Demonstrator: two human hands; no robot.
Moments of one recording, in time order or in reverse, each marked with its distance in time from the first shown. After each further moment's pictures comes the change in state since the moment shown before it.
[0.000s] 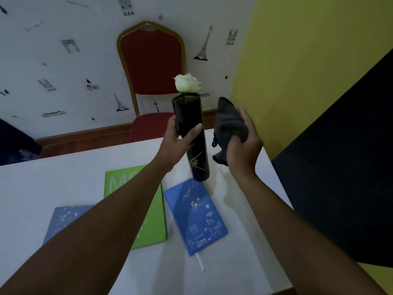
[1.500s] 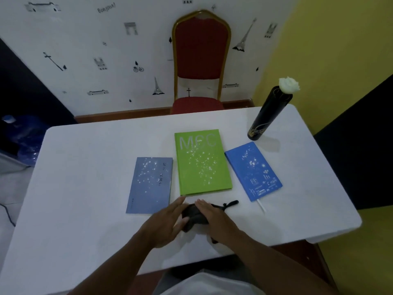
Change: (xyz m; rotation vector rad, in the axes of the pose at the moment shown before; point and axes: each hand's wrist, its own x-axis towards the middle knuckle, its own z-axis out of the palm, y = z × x) left_hand -0.331 -0.162 -0.263 0.962 -0.551 0.003; right_hand -0.382 0.075 0.078 -0.662 -1.107 -0.233
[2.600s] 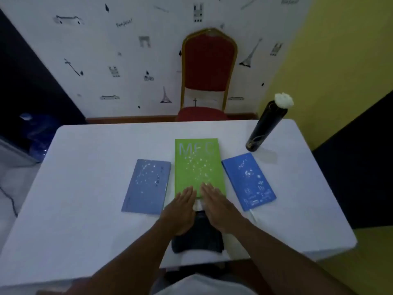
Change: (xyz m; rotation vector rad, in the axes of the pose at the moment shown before) left_hand 0.056 0.069 0.000 0.137 -0.033 -0.222; right_hand 0.017 0.039 -0.042 -0.478 0.140 -0.203
